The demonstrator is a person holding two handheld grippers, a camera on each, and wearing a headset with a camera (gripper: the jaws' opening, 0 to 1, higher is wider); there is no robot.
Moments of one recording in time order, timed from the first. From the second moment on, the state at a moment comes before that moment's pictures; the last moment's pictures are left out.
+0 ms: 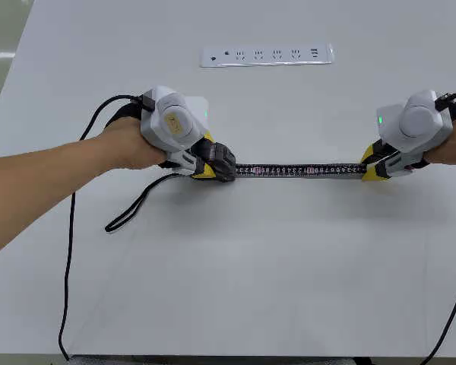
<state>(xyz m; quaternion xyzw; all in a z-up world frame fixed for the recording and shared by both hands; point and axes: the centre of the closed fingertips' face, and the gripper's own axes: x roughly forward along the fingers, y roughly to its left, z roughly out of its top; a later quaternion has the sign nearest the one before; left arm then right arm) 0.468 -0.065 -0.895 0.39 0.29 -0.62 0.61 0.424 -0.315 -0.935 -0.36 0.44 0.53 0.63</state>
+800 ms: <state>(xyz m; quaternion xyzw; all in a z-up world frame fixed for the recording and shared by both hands) 0.468 -0.064 -0.896 0.38 0.30 -0.61 0.63 0.422 -0.310 -0.934 -0.35 0.44 0.52 0.64</state>
